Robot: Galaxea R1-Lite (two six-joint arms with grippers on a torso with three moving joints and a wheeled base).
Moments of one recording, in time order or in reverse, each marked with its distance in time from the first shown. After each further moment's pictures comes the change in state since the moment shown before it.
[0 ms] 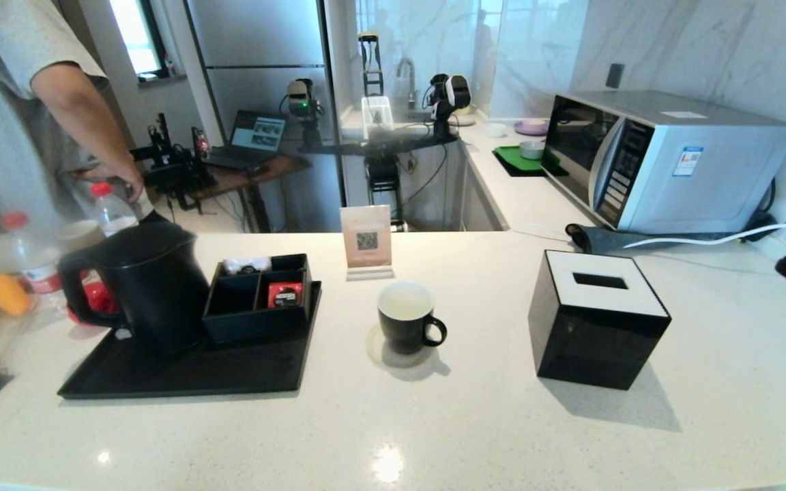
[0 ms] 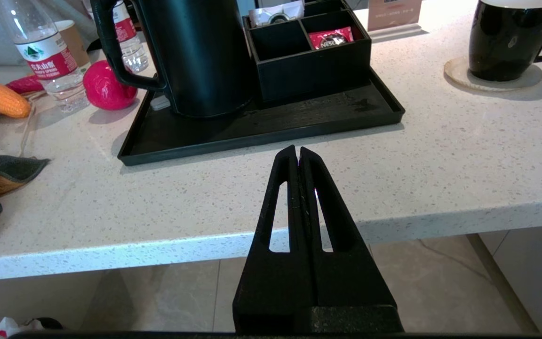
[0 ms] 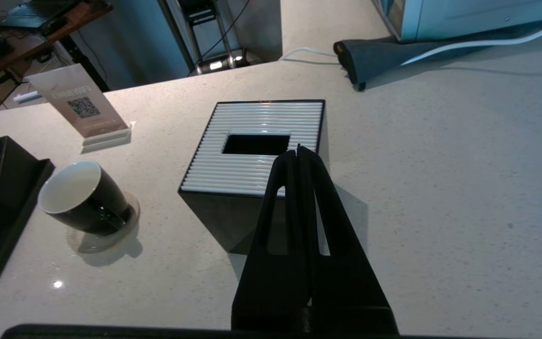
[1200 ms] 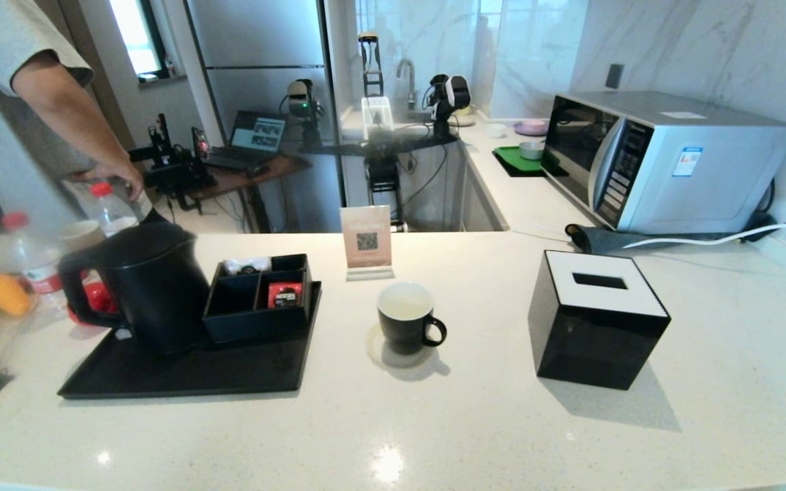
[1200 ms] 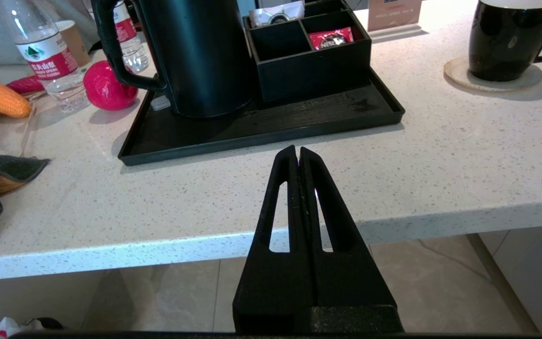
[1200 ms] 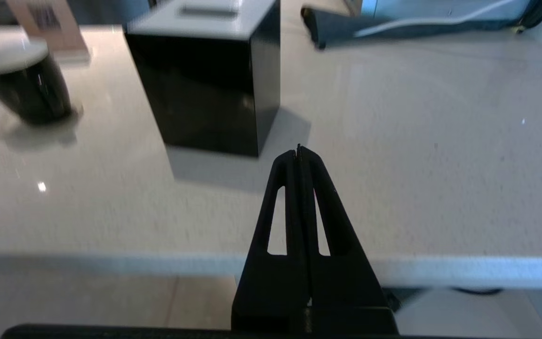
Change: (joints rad) left arm 0.000 0.000 0.000 0.000 0.000 0.000; right arm -0.223 -0.674 0.579 0.021 0.221 -0.221
